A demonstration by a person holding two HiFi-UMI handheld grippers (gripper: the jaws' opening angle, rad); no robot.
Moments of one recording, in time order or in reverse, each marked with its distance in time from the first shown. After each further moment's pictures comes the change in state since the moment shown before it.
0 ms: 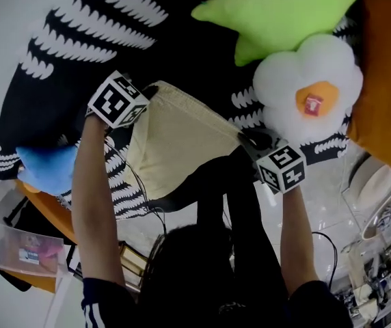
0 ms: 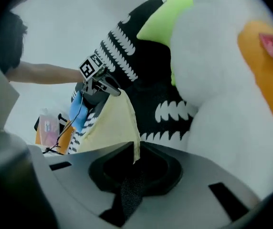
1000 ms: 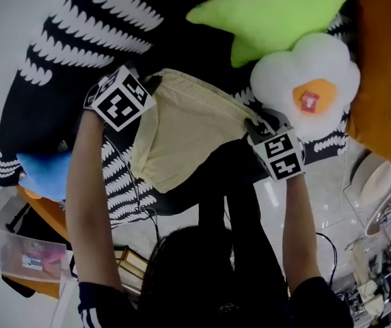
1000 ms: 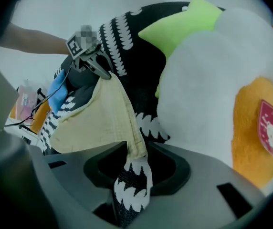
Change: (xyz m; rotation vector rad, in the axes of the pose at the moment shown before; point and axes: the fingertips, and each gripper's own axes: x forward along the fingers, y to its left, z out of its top) left arm -0.012 0.007 0.062 0.274 -0.025 0.130; right arm -0.014 -0.062 0.025 -0.199 0.094 -0.282
